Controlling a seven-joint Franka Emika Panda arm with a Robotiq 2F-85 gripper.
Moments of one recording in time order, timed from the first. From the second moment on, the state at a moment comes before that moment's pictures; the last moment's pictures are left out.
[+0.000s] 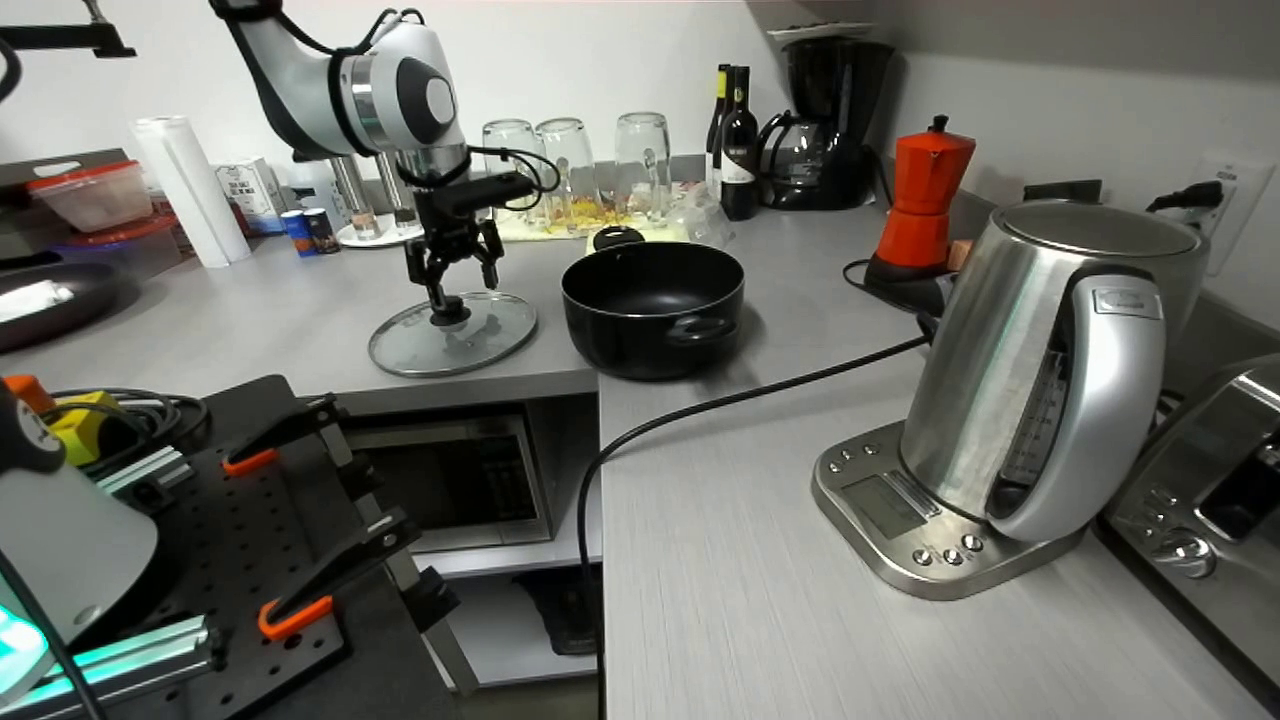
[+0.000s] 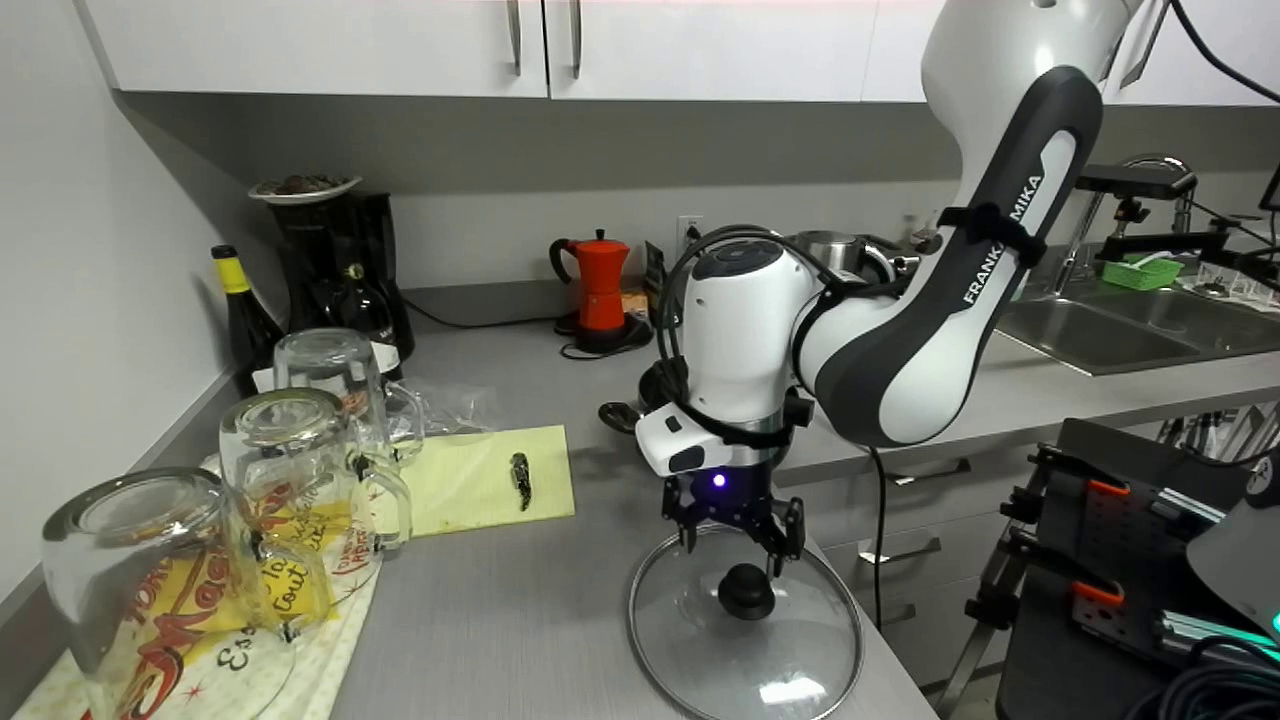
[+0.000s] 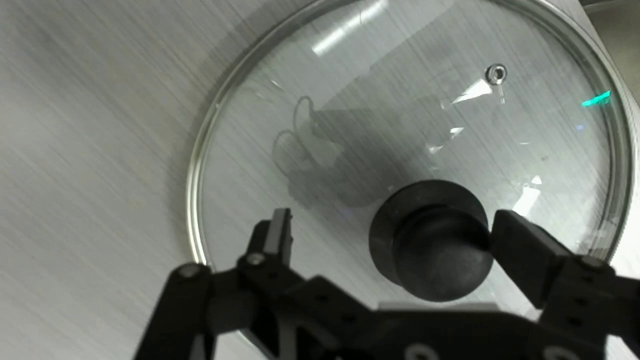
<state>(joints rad) 0.28 0.56 0.26 -2.19 -0.40 2.66 -0.94</state>
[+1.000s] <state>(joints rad) 0.25 0.56 0.30 -2.21 -0.40 2.66 -0.94</state>
